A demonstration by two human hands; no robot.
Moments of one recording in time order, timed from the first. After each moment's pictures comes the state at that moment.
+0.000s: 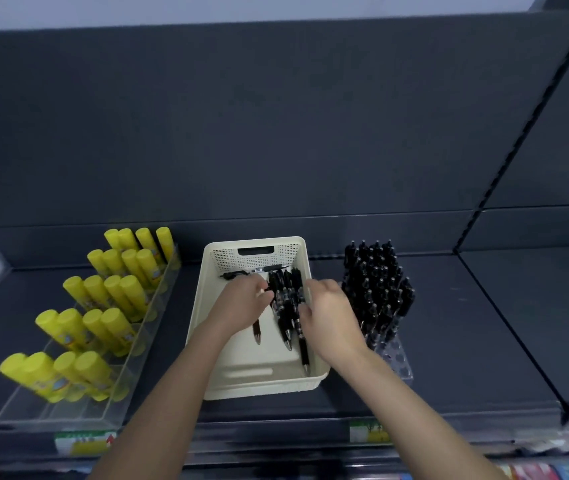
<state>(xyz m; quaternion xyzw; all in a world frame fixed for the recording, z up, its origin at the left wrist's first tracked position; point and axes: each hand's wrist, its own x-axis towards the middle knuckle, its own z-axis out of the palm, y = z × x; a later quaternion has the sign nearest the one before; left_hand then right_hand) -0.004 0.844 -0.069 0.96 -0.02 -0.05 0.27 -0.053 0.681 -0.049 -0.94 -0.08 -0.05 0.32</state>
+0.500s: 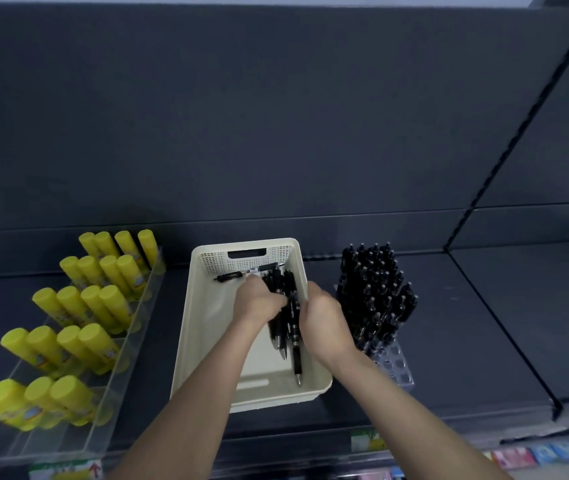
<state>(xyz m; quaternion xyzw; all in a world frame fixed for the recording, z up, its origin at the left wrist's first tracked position) 0.031 0.807 -0.096 0.89 0.16 -0.09 0.42 -0.030 0.691 -0.071 -0.94 -0.01 -0.02 0.35</state>
